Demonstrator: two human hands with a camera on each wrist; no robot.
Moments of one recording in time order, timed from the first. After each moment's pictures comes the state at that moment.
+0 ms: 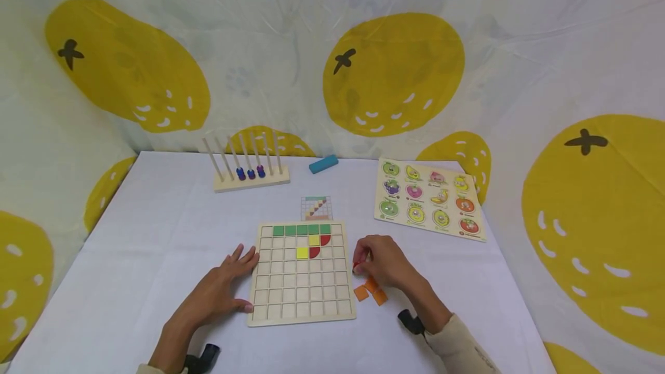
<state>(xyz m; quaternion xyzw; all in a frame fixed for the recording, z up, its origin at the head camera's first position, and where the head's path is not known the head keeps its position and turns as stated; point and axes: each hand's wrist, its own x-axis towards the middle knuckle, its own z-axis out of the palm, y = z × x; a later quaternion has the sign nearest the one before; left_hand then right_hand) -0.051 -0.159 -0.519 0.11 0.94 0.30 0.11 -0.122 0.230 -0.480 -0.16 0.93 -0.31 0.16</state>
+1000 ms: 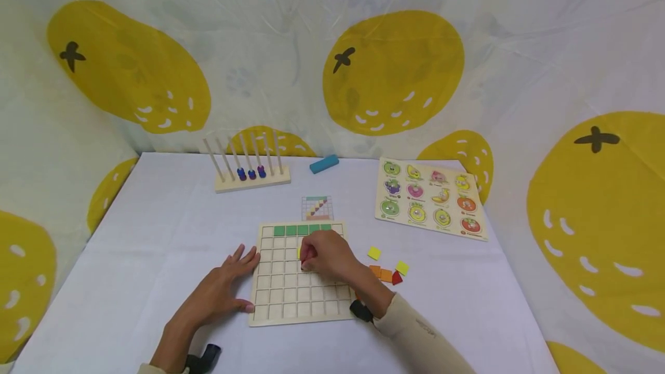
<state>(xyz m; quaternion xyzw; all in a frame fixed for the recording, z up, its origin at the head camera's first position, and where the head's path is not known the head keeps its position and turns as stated) -0.051 -0.157 -0.519 0.10 0.94 0.30 0.11 -0.134 0.126 -0.485 -0.26 0.90 -0.33 0.14</state>
